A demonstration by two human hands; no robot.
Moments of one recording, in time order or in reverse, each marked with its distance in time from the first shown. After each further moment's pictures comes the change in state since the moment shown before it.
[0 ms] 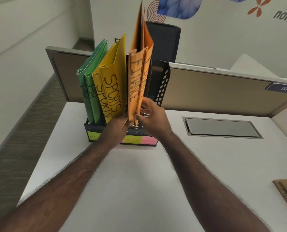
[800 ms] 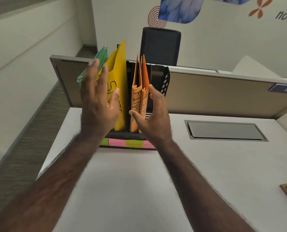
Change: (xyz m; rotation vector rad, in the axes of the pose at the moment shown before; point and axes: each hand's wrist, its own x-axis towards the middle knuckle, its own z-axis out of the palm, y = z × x) left_hand 0.018 0.064 -0.082 0.435 0.722 0.272; right_hand -0.011 -0.019 -0.002 -0.074 0.368 -0.261
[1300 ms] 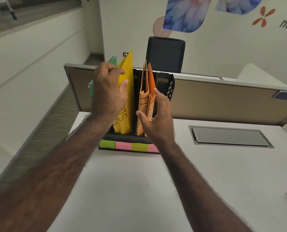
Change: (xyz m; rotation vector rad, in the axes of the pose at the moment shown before) left_hand 0.054 0.017 -0.022 -0.032 -0.104 -0.172; right_hand 0.001 -0.028 -0.005 -0.012 0.008 0.051
